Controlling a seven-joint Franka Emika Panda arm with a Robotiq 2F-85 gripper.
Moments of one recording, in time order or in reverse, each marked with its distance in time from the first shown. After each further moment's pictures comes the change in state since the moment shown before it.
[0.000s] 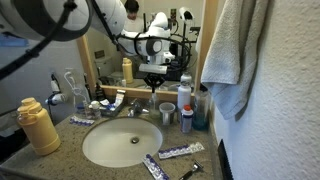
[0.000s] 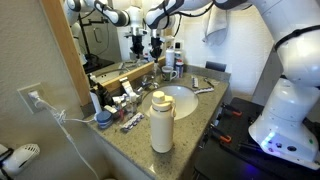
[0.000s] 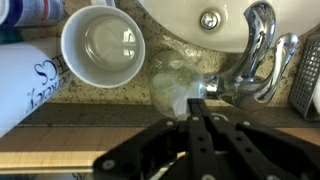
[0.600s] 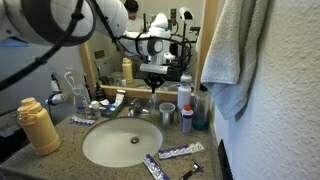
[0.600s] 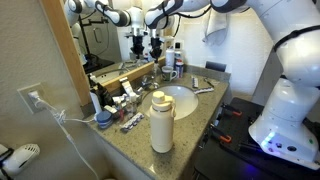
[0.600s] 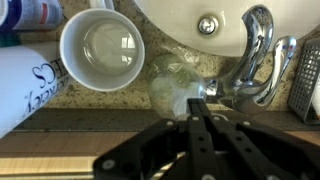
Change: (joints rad) arm -0.001 0.036 0.000 0.060 0.000 -0.059 0.001
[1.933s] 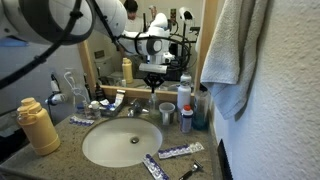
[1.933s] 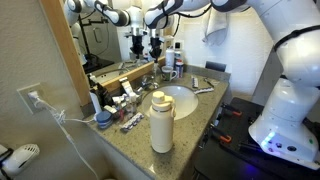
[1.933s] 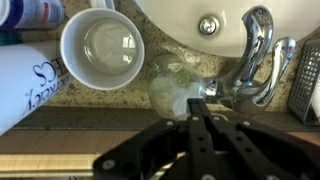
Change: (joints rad) arm 0.006 -0.010 0.001 -0.011 -0.011 0.007 0.001
